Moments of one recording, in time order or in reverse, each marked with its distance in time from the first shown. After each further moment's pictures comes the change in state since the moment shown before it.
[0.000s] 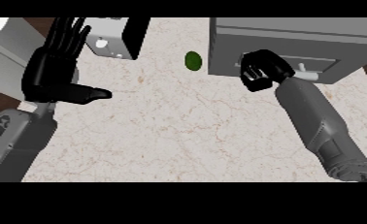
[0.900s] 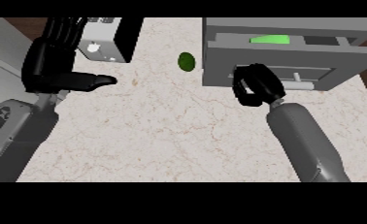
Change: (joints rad) left arm -0.063 0.015 -0.025 0.010 0.003 0.119 0.033; right arm 0.301 0.053 0.160 -0.507 0.077 -0.089 0.233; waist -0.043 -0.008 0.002
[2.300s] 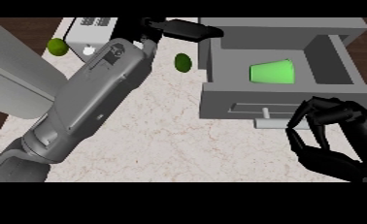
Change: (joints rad) left arm -0.604 -0.343 -0.199 0.491 -0.038 0.236 0.006; right arm 0.540 -0.092 -0.192 -1.152 -0.744 0.470 0.356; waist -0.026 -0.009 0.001
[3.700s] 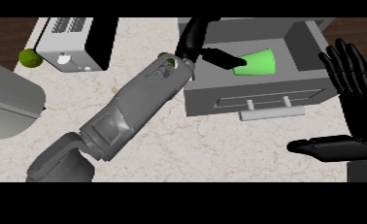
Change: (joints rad) left arm -0.136 -0.223 -0.178 0.422 -0.095 0.008 -0.043; right arm -0.081 0.093 -0.133 0.150 -0.237 -0.107 -0.104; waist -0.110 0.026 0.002
